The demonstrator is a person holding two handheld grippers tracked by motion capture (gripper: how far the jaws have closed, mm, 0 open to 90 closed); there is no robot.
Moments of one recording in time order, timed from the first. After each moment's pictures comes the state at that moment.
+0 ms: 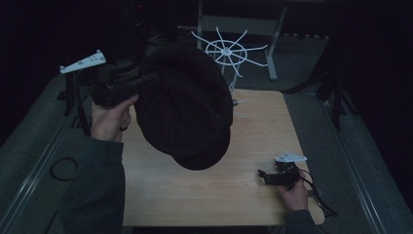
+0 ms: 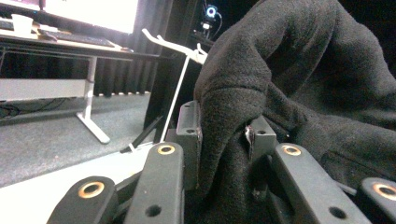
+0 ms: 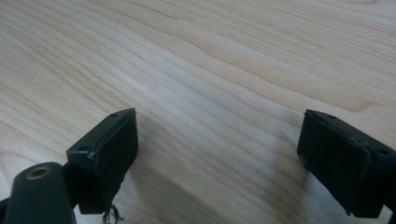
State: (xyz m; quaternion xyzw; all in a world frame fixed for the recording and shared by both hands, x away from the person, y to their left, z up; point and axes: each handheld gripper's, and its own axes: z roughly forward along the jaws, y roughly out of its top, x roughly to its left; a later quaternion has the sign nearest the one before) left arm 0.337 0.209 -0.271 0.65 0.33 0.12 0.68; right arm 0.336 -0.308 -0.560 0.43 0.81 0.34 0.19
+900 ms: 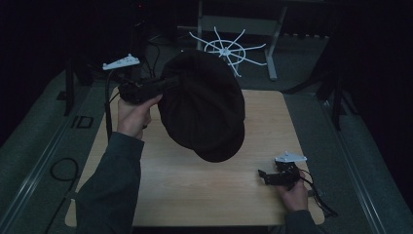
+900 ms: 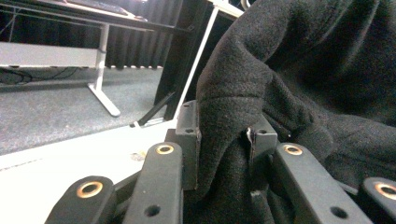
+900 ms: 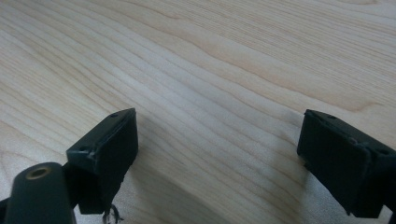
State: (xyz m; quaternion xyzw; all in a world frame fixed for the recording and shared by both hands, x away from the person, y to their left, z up) left arm 0.373 0.173 -0.296 0.67 0.37 0.11 0.63; right arm 0.336 -0.308 -0.560 0.43 0.81 0.34 0.19
